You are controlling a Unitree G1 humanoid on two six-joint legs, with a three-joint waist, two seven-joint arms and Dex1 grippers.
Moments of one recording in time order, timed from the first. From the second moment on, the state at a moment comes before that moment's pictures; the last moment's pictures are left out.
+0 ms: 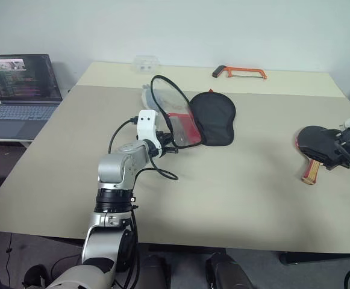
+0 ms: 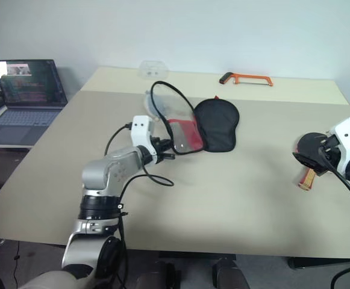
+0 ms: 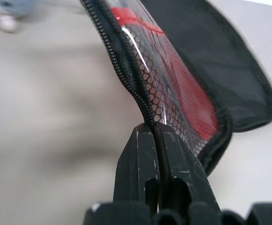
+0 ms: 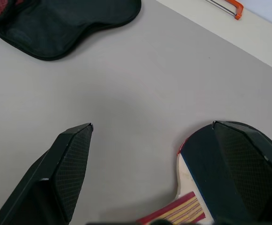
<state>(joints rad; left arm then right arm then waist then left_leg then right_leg) -0.71 0.17 0.12 0.07 -0.30 0.98 -0.25 -0.27 -0.97 -0.32 -0.03 0.33 0.60 0.80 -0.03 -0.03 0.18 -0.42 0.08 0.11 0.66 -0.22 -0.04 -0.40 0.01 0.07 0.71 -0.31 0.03</state>
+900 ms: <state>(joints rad) -0.67 0.33 -0.08 -0.07 -0.50 1.10 -0.64 -0.30 -0.97 -0.29 -0.03 0.33 0.60 0.81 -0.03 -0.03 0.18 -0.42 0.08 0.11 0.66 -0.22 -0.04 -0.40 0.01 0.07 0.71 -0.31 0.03</state>
